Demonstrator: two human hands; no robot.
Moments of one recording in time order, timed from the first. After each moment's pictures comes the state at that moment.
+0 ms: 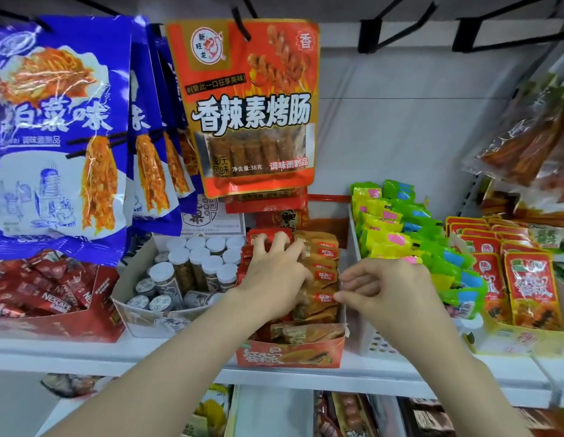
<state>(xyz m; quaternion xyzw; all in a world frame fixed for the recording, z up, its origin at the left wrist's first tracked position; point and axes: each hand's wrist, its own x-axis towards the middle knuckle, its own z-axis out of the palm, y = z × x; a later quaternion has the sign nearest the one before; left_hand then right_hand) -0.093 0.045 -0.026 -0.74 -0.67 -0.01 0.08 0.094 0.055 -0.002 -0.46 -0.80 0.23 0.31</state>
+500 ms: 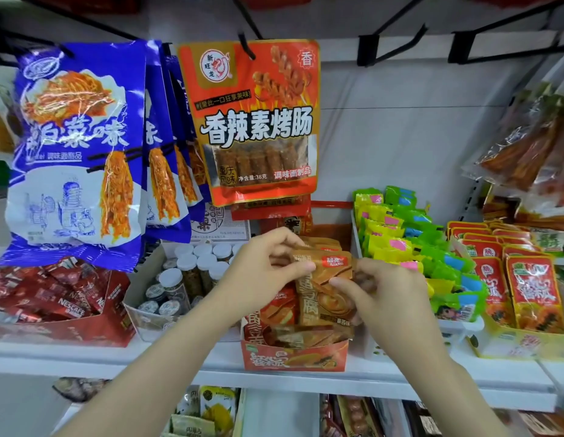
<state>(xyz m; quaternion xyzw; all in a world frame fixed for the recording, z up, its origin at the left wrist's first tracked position) -0.109 0.010 0.009 -0.61 -0.60 -0.43 -0.27 0.083 0.044 -0.003 -0.45 -0.78 0.20 0.39</state>
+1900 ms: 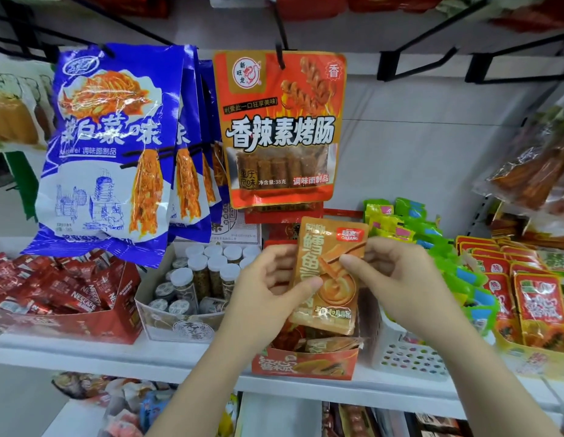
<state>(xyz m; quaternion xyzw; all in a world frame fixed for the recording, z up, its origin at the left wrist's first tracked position) -0.097 -0.023 -0.012 -0.50 -0.57 -0.59 -0.28 0.078 0.061 0.023 -0.34 -0.78 0.35 0.39</state>
